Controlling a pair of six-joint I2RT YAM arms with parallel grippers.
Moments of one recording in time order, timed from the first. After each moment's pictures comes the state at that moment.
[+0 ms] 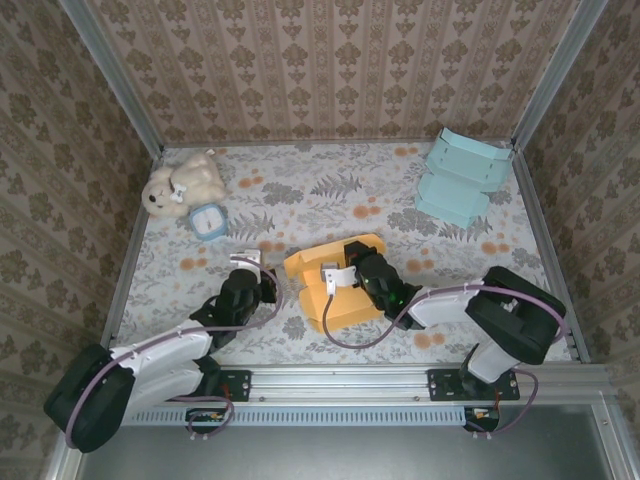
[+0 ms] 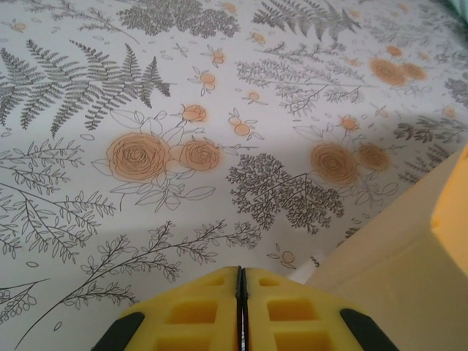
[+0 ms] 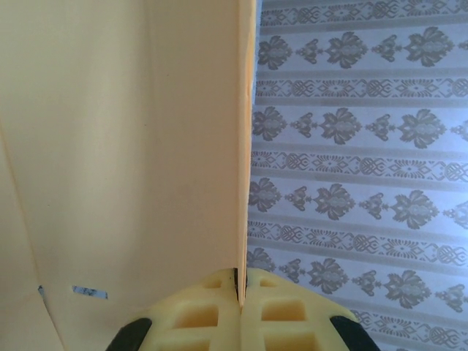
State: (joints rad) left arm -0.70 0.99 0.18 0.29 -0.26 -0.43; right arm 0.86 1.59 0.51 0.77 0.50 -1.39
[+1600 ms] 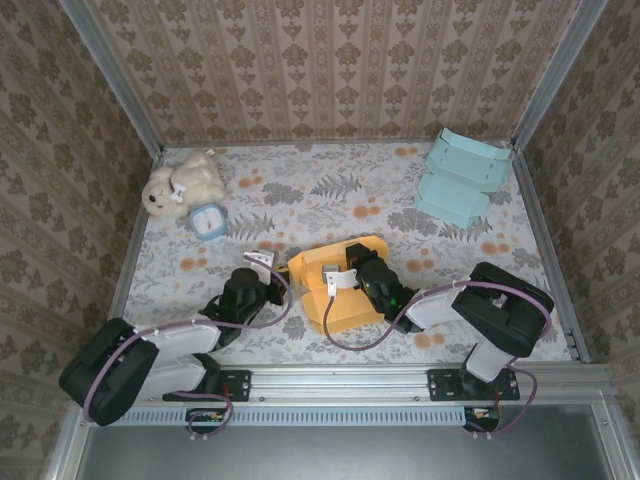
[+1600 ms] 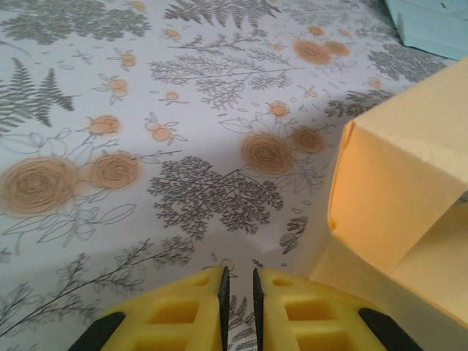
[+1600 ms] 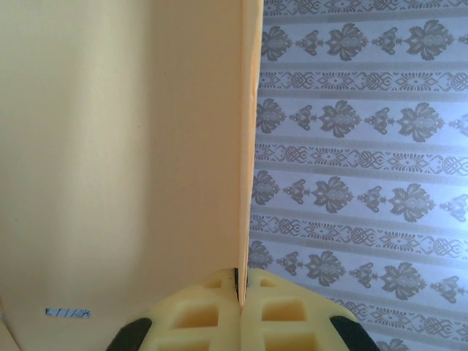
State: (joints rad) left arm -0.69 1.14 0.16 0.55 -0.07 -0.31; right arm 0.86 1.64 0.48 0.88 0.52 -1.41
